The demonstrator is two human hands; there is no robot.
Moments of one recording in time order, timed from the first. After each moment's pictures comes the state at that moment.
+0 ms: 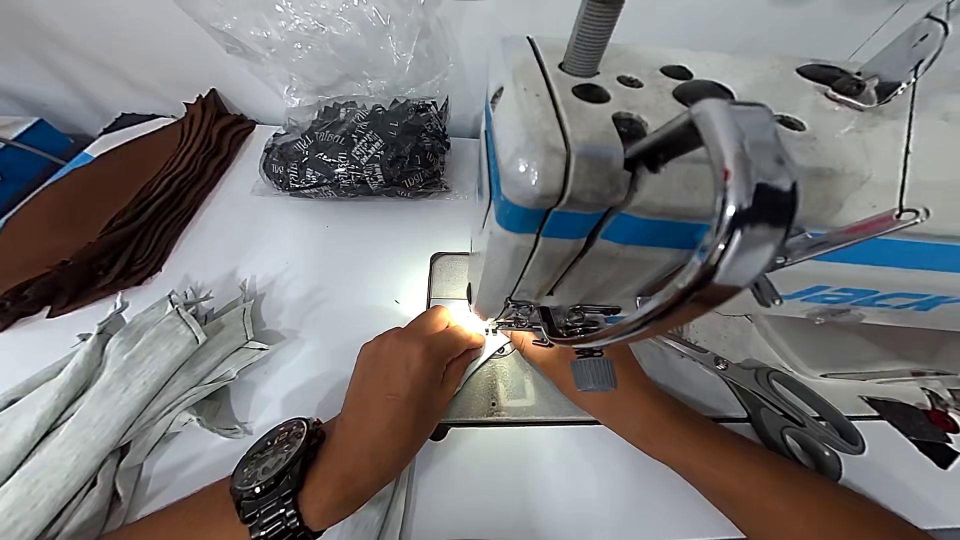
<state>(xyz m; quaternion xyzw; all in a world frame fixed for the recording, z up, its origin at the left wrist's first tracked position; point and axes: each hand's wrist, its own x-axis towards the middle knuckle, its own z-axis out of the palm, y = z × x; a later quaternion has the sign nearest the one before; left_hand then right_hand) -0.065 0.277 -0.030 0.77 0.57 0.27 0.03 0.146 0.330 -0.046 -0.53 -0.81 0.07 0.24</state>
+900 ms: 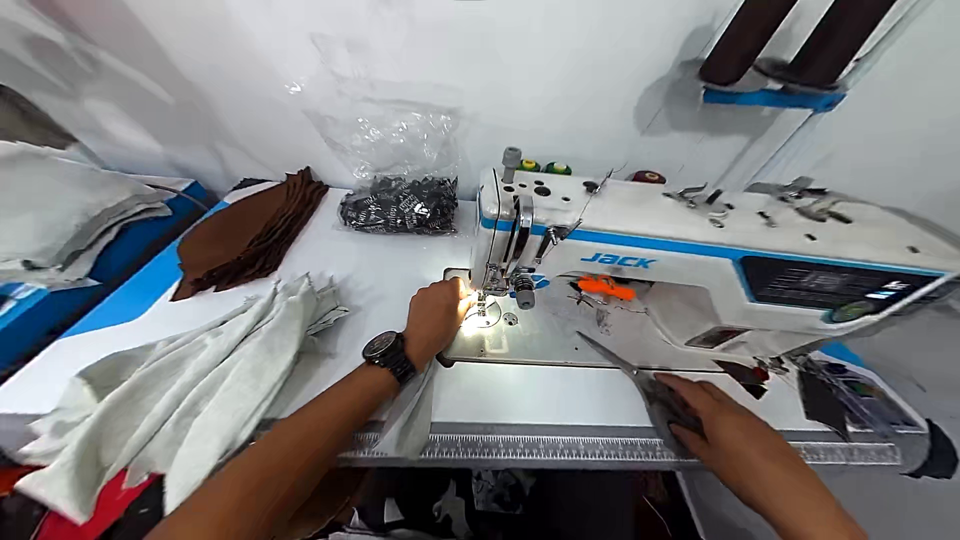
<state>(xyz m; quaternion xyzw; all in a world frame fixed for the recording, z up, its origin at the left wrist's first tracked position) -0.053 0.301 -0.009 0.71 0.67 0.20 0.12 0.343 0.193 -0.001 -0.62 -0.77 0.07 0.10</state>
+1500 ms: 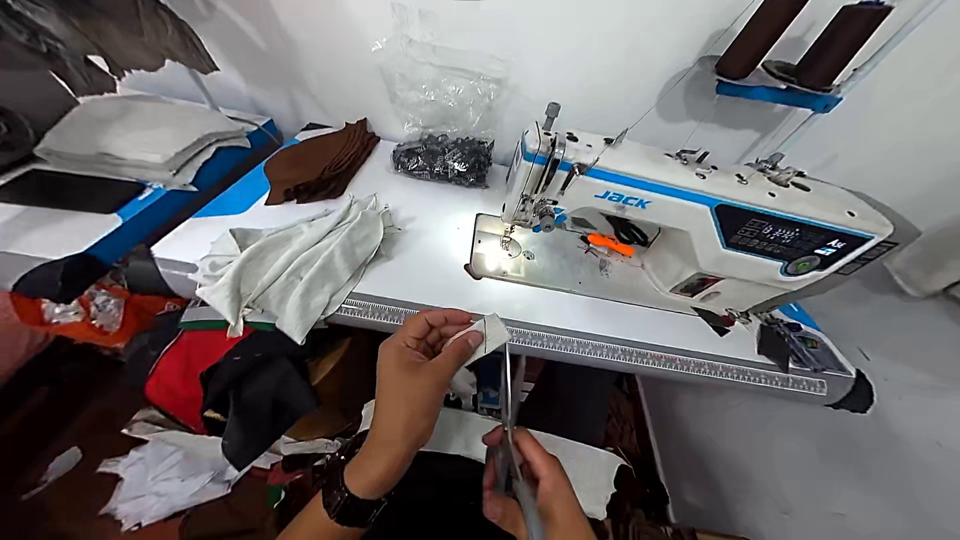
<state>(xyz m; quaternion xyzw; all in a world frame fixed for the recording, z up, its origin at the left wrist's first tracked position) -0.030 0.022 0.022 0.40 0.47 0.69 0.38 0.171 -0.014 -0.052 -0.30 -0.66 0.58 0.36</state>
